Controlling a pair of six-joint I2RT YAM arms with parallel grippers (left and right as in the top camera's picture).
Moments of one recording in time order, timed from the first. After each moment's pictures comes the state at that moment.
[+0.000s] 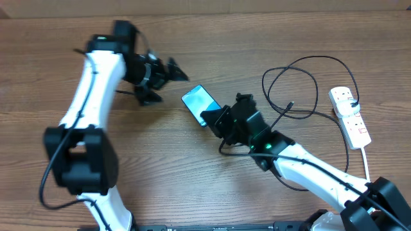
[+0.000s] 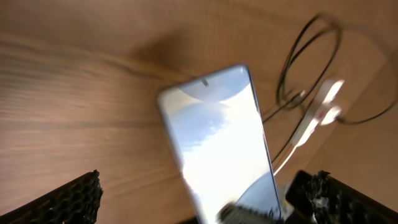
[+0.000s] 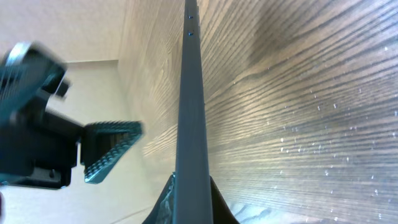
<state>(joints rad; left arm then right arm) -0.04 1.96 1.75 -1.25 0.63 -0.46 0.65 1.49 0.74 0.18 -0.23 1.45</state>
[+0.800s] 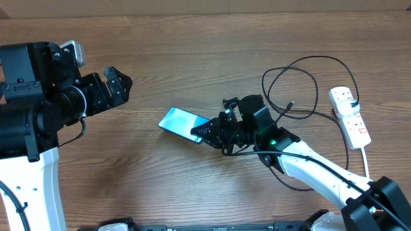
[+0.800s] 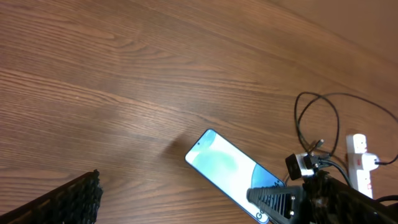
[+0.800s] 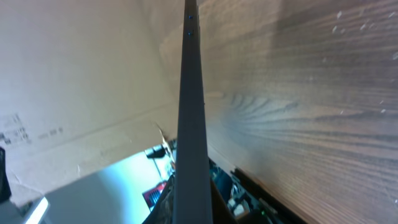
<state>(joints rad) 0.11 1.32 1.78 -1.40 0.27 -0.29 0.61 1.49 0.74 0.18 -0.73 1.39</state>
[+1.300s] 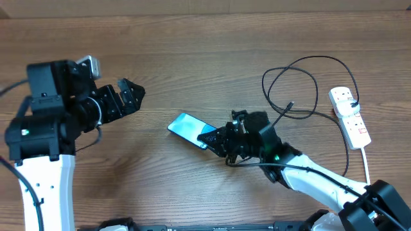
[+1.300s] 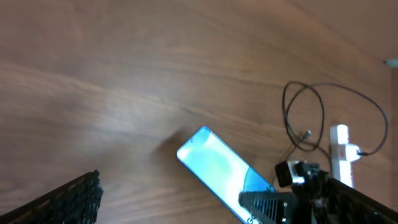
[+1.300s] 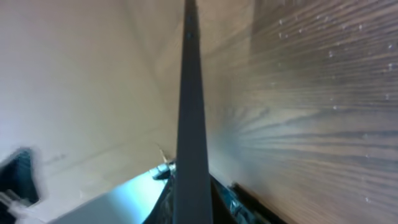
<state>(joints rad) 0.11 1.23 1.43 -1.16 0.39 -0.34 0.62 1.45 0.54 0.42 -0.61 1.54</state>
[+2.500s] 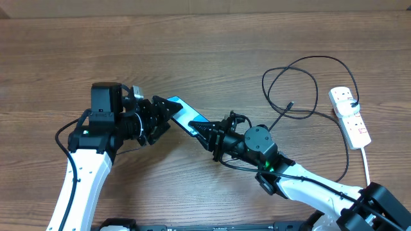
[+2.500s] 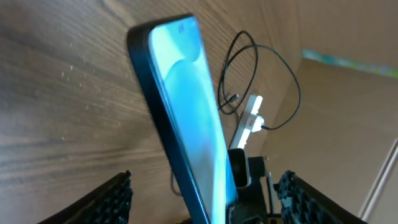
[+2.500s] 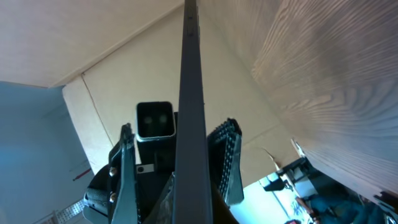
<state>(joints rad) -0.06 1.22 0.93 -0.66 0.71 -0.97 0.75 1.44 0.49 0.83 -0.34 2.09</state>
